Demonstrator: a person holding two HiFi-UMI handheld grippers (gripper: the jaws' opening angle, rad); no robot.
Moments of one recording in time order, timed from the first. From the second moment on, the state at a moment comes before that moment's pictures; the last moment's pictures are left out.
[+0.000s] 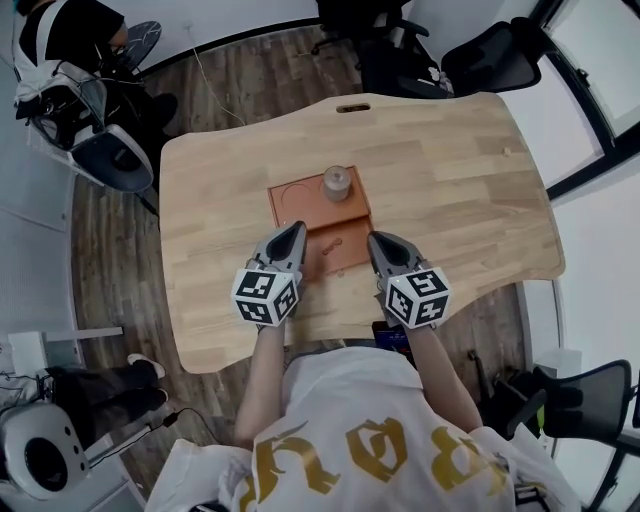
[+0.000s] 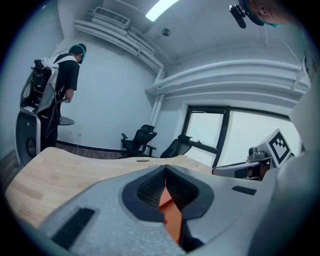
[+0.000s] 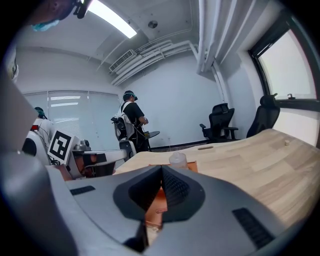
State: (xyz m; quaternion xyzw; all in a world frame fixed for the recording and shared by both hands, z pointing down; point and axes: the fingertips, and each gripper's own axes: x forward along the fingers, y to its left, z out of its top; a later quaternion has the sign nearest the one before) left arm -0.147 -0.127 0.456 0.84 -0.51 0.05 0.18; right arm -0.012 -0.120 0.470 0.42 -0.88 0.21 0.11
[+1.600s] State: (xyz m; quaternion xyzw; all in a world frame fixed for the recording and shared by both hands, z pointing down) left arm -0.137 -0.143 0.534 0.83 -0.48 0.13 0.24; right arm 0.010 -0.154 0.523 0.42 -0.86 0.26 0.12
